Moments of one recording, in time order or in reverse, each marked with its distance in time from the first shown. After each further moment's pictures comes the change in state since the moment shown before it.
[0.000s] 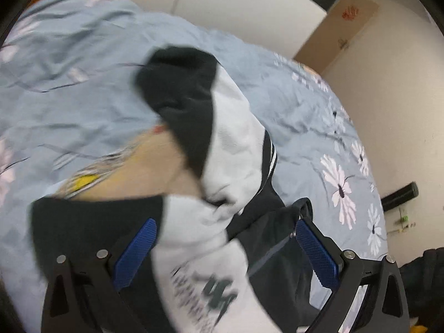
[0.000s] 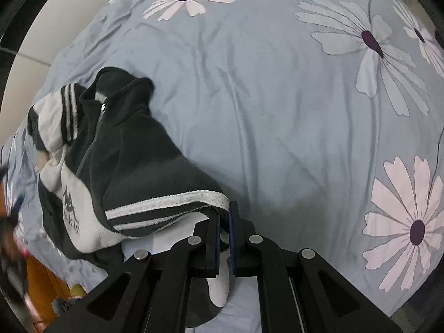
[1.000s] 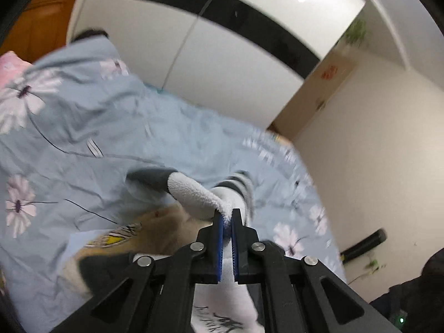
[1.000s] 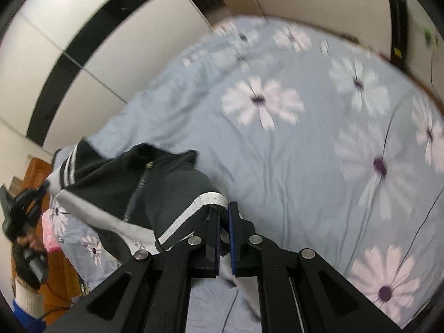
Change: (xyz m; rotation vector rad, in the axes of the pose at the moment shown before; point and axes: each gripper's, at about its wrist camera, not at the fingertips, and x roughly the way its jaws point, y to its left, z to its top) left arm -0.217 0.005 0.016 -0.080 -0.371 -0.139; right arm -0.184 0.054 0.034 -0.155 -0.365 0.179
